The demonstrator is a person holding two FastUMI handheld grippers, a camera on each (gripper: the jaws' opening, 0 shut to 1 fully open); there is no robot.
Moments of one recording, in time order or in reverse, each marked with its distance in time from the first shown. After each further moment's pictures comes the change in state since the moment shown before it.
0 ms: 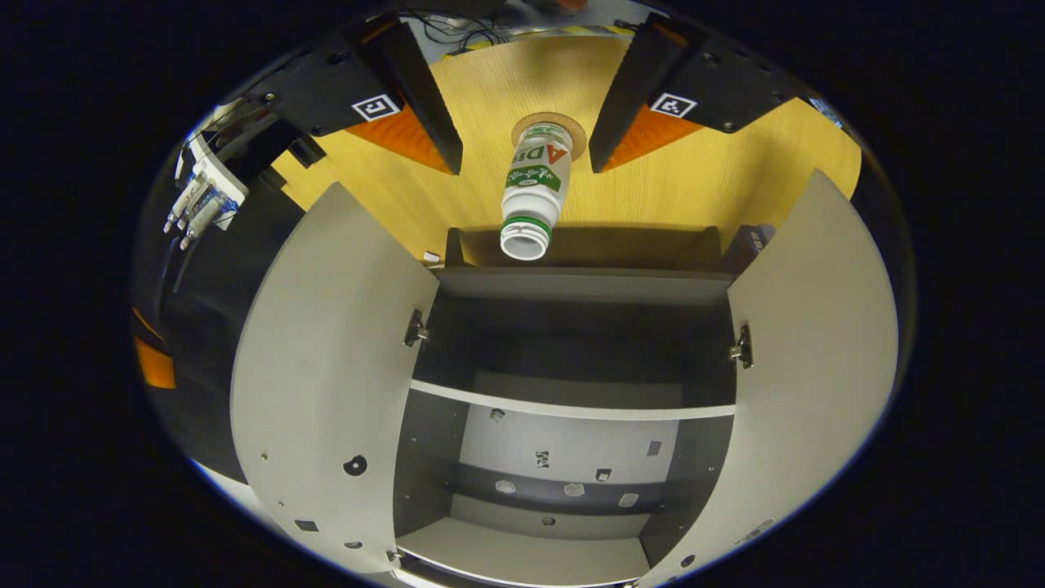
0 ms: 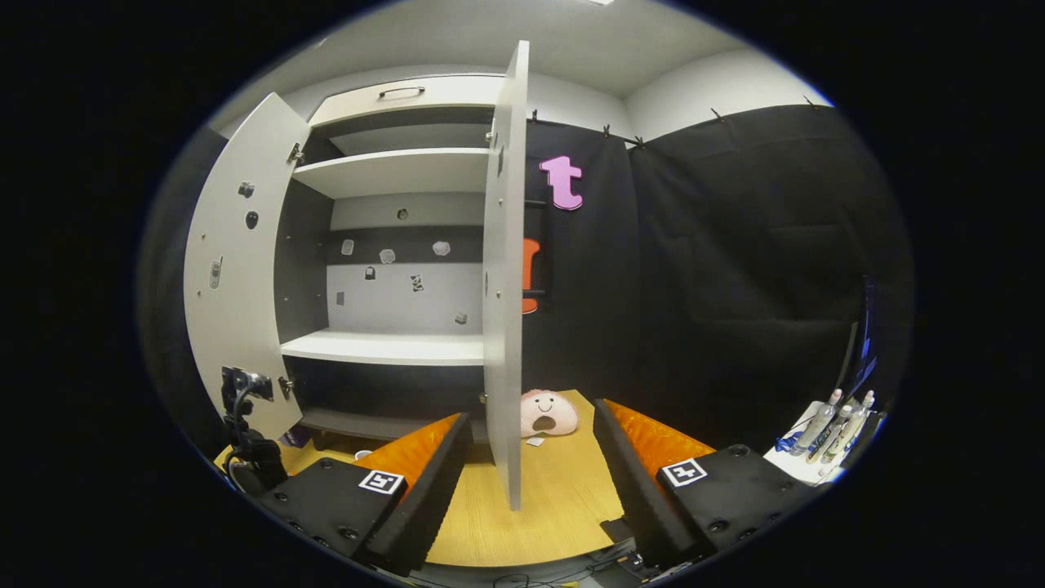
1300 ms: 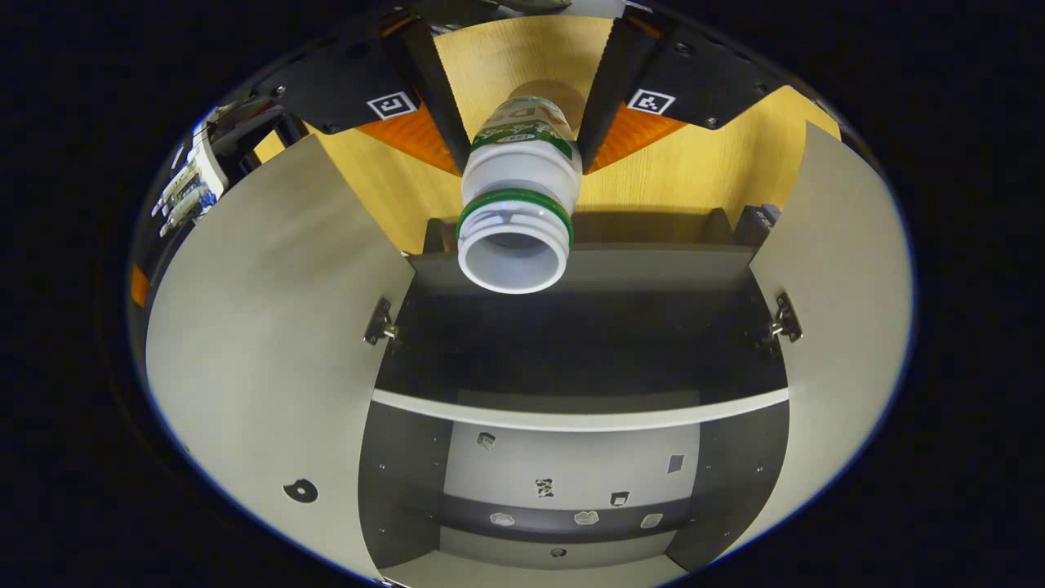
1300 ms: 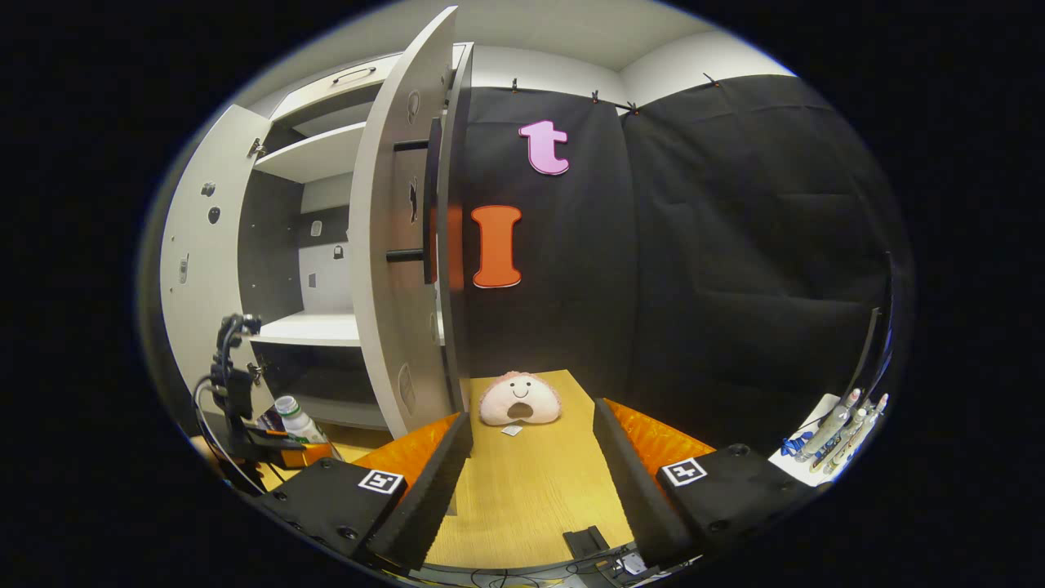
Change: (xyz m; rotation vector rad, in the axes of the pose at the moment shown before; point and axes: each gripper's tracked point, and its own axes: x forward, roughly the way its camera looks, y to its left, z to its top) left arm 0.053 -0.008 0.069 0.006 0.102 0.052; right arm 0.079 -0.080 -0.027 0.017 0.097 0.054
